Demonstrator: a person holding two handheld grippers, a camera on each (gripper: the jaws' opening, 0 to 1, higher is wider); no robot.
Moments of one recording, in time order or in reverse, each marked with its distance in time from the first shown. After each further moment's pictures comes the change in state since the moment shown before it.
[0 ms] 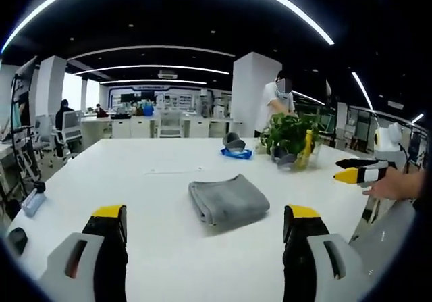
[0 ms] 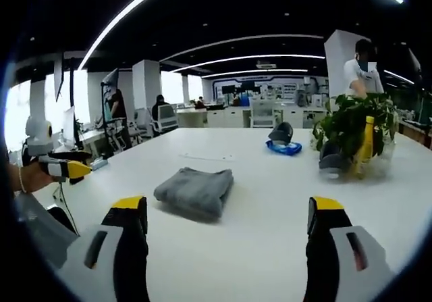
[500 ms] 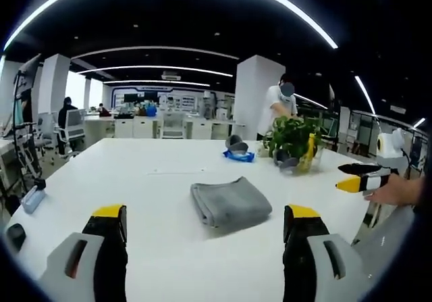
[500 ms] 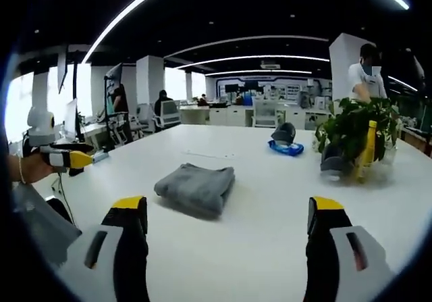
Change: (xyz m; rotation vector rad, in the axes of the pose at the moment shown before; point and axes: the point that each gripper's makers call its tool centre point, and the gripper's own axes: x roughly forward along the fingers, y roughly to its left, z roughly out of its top) left arm 0.002 0.004 0.000 -0.010 -0.005 0.018; right arm 0.000 0.010 -0.007 -0.051 0.031 0.016
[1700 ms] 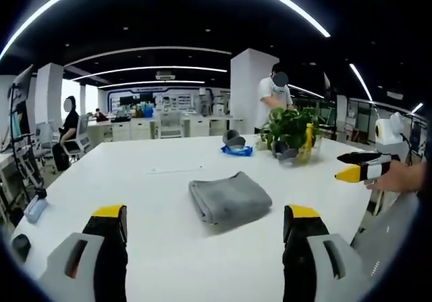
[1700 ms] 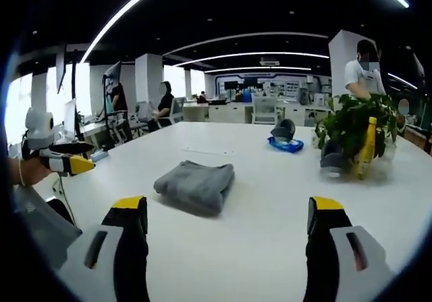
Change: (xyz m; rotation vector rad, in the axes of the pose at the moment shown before) left arm 0.002 -0.009 -0.005 0.060 0.023 -0.003; right arm 0.000 -0.004 -0.004 0.009 0.015 -0.005
